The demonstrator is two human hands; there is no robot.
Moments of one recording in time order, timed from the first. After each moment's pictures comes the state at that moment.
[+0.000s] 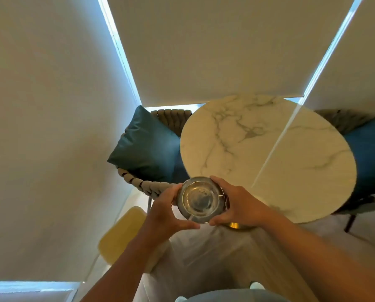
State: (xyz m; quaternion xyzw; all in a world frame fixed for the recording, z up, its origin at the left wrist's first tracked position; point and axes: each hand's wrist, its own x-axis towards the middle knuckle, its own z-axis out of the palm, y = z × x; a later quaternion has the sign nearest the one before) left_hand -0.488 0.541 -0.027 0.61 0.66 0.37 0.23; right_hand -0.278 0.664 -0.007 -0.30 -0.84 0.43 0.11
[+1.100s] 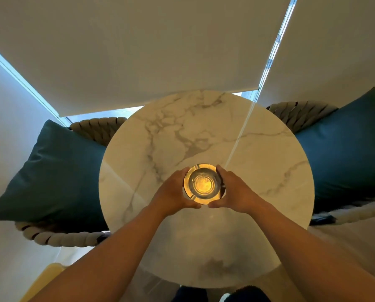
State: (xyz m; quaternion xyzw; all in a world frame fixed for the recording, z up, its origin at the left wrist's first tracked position) left_hand -0.342 0.902 -0.109 0.65 0.64 0.24 0.34; right_hand -0.127 0.959 -0.106 -0.49 -0.77 0.40 0.06
